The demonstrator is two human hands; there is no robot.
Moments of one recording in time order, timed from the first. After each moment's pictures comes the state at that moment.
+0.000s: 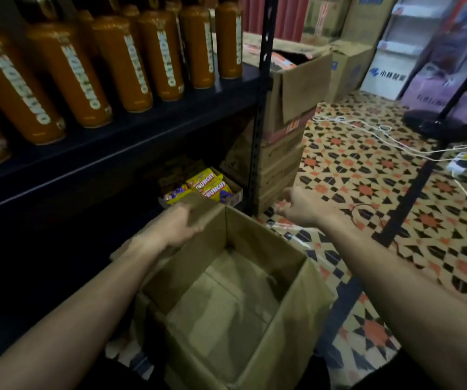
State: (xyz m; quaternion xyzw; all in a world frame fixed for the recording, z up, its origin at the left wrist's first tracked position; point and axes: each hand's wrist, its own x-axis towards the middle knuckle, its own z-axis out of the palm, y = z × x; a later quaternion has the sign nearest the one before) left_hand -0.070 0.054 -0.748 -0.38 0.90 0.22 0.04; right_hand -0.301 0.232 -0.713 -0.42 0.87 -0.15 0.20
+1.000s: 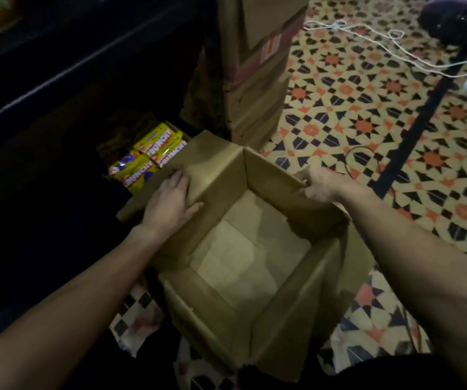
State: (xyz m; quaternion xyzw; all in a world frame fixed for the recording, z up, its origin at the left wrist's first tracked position) left_hand -0.179 0.045 -0.838 -0.33 0.93 0.16 0.03; right_hand -0.438 0.239 -0.808 -0.33 0.87 -0.05 0.37
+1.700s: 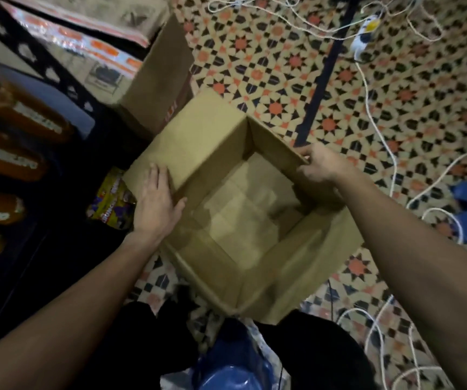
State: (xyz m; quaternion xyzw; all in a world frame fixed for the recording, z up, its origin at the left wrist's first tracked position) left_hand -0.280 0.134 -0.606 -0.27 0.95 0.17 0.06; right_hand -0.511 0.390 -0.558 -0.13 0.91 -0.17 0.36
